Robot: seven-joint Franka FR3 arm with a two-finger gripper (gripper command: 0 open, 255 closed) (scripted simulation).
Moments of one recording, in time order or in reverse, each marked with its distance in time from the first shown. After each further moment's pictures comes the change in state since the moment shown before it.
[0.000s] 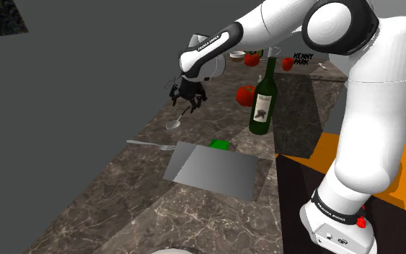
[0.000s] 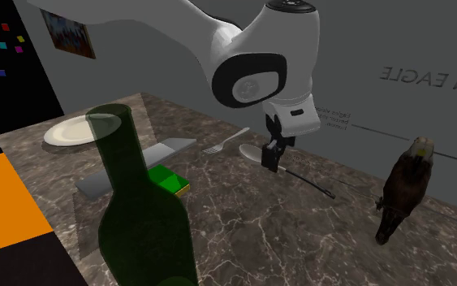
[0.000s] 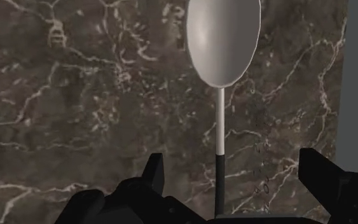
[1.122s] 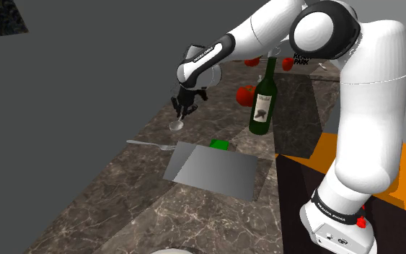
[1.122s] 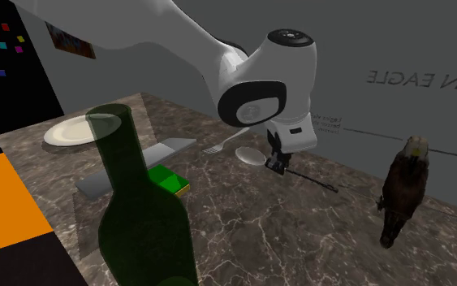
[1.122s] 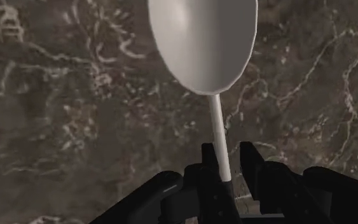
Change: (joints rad) arm 0.007 0.083 0.005 0.012 0.012 0.075 0.004
